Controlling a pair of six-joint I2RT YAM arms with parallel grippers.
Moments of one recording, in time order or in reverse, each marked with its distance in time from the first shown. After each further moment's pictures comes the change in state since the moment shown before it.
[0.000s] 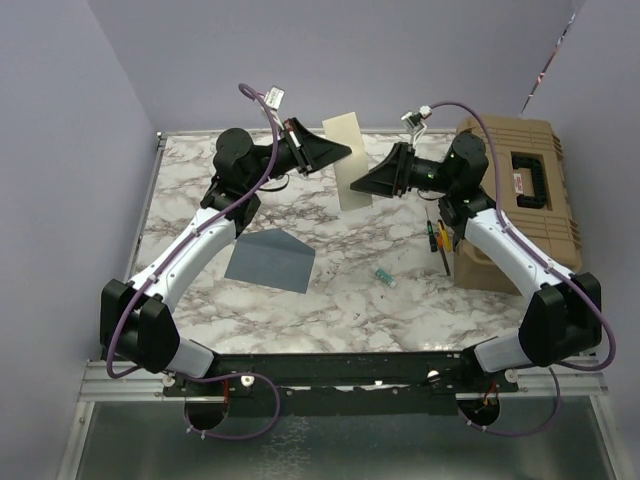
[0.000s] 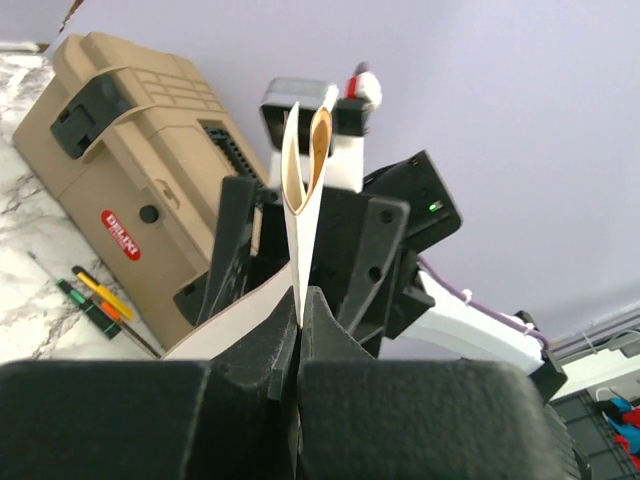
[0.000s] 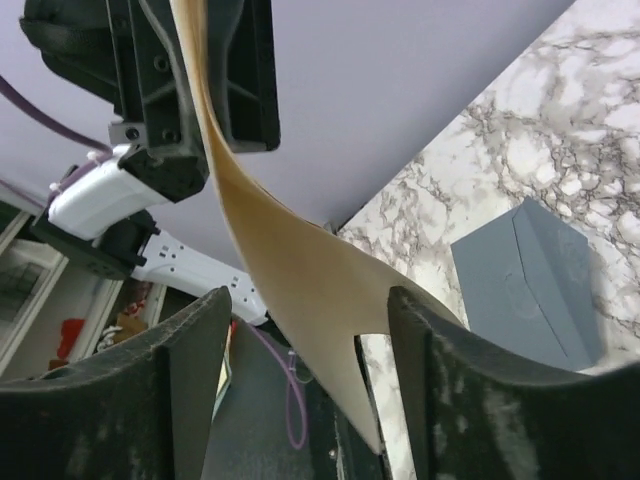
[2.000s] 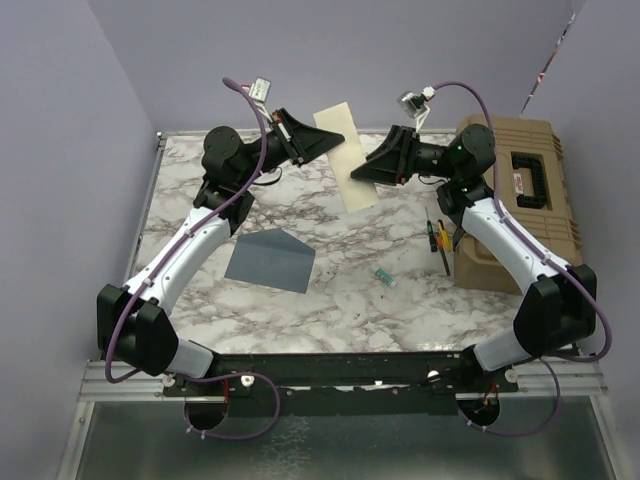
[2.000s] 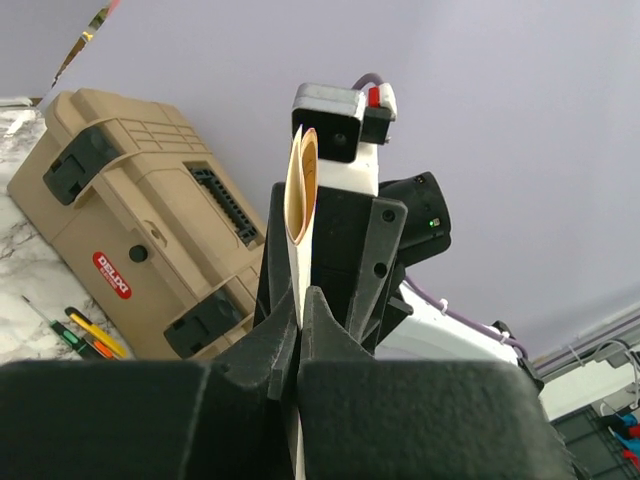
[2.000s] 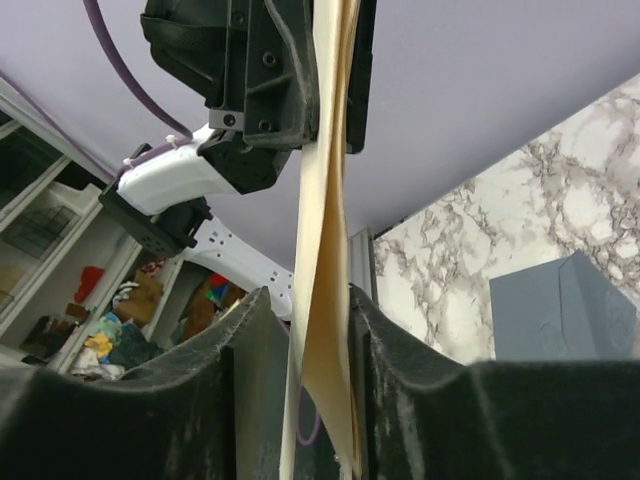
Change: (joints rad) left arm 0.032 -0.014 0.036 0.068 -0.008 -0.053; right arm 0.004 0.058 0.080 0.270 -0.119 0.185
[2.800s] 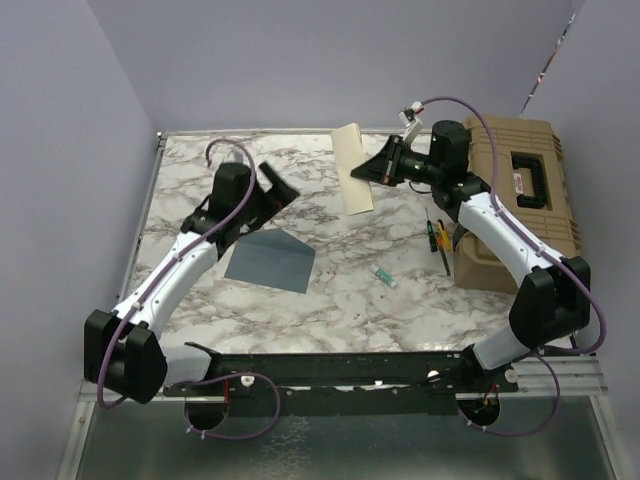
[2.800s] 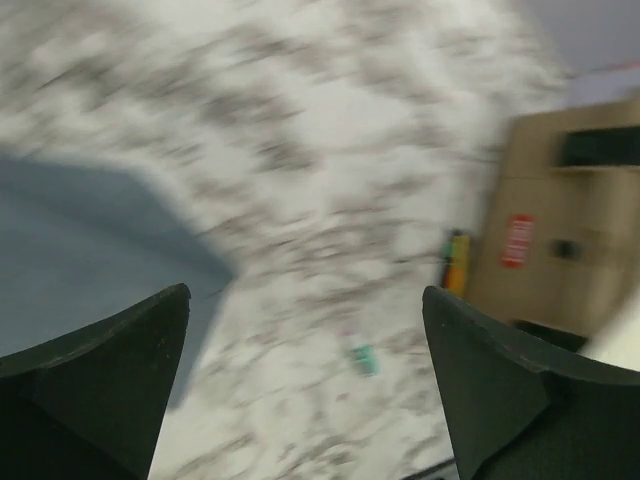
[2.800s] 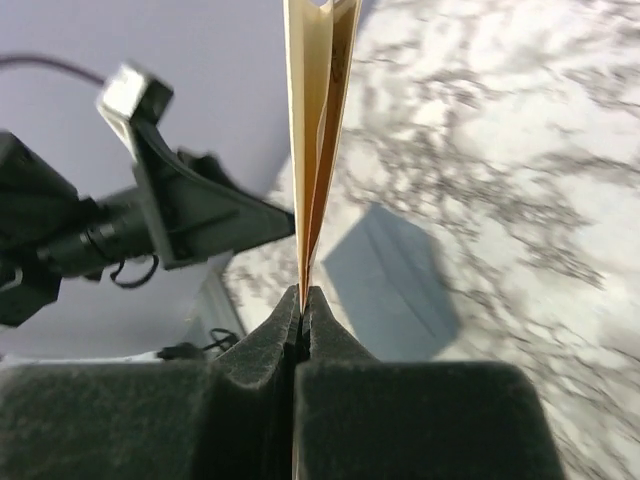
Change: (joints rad) left arm 0.036 -0.116 -0.146 -0.734 -0.507 0.204; right arm 0.004 0.056 0.068 -0.578 0.381 -0.367
